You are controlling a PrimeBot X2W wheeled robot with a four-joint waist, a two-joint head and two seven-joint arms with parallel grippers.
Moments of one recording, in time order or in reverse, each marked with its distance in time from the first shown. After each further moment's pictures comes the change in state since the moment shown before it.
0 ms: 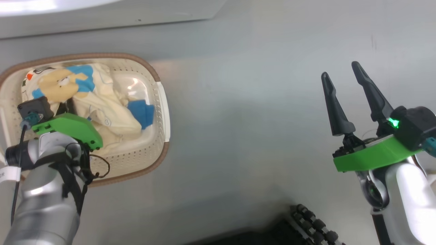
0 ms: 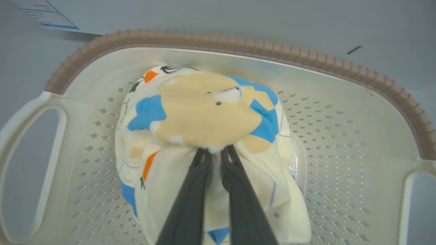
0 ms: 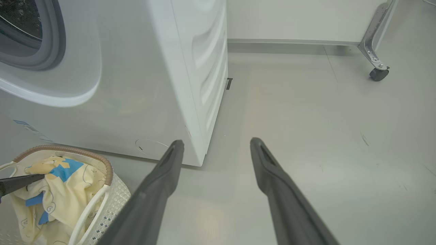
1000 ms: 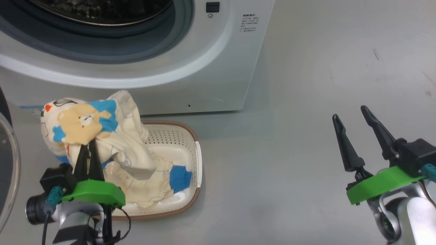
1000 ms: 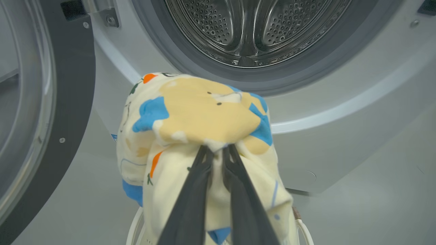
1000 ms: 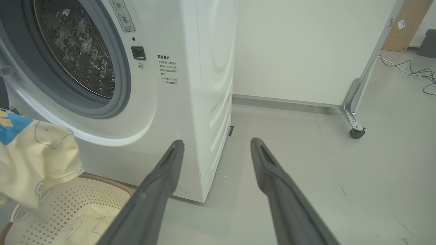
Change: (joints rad) left arm 0.578 -0.040 0.131 -0.785 0.189 0.072 0.000; right arm 0.172 -0.030 -0.076 -0.016 -0.042 0.000 0.096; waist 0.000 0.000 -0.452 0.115
